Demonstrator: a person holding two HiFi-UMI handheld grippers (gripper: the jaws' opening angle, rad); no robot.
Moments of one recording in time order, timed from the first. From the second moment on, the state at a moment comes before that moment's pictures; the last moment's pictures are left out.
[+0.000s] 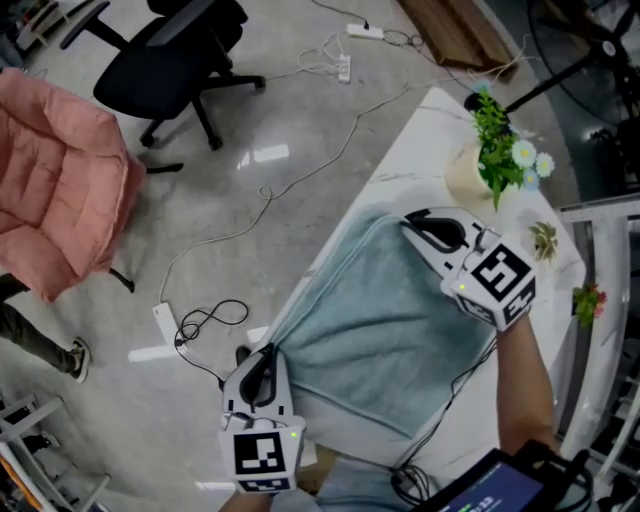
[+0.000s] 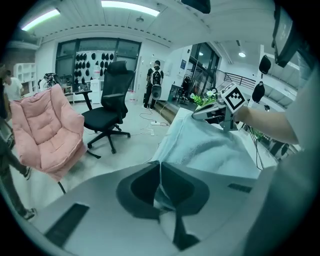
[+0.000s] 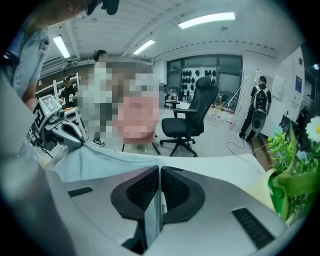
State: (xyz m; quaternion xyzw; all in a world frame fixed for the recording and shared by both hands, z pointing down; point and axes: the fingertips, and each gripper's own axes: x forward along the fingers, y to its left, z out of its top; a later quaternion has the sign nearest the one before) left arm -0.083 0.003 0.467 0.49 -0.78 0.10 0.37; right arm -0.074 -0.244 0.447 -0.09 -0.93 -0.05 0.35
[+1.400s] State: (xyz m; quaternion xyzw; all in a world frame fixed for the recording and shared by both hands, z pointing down) left arm -0.081 0.022 0.448 0.48 -0.80 0.07 0.35; right arm -0.087 -0.220 0.397 -0.07 -0.96 -0.11 0.24
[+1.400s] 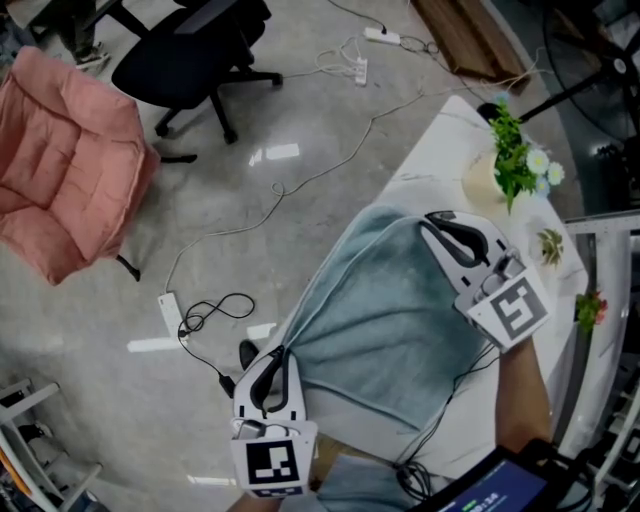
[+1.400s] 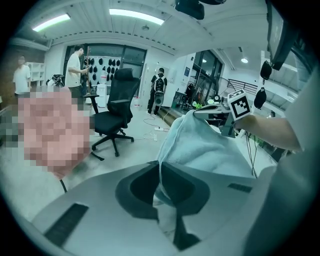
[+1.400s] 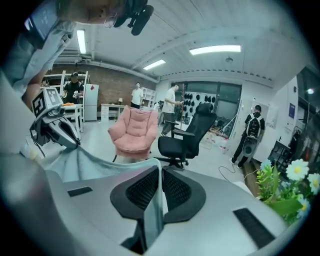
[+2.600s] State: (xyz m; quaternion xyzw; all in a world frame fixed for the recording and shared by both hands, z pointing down) left arm -0.086 0.039 0.452 0.46 -0.81 0.06 0.36; right arm -0.123 -0.207 0.384 -0.11 -0.96 -0.14 0.23
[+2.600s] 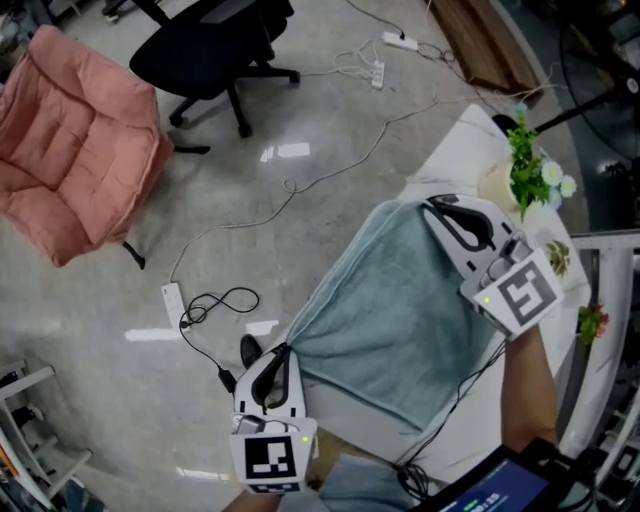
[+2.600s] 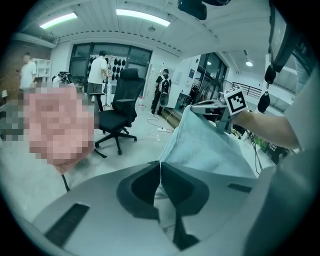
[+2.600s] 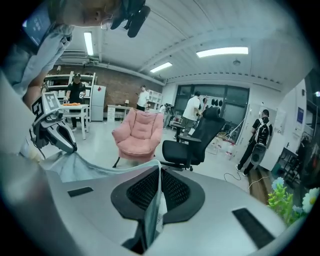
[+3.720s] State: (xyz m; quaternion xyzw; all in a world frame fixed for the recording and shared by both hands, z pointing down) left arm -0.104 0.033 0.412 0.50 -0.80 0.12 0.32; right arm -0.068 -0.249 0.333 0.03 -0.97 -0.07 0.23
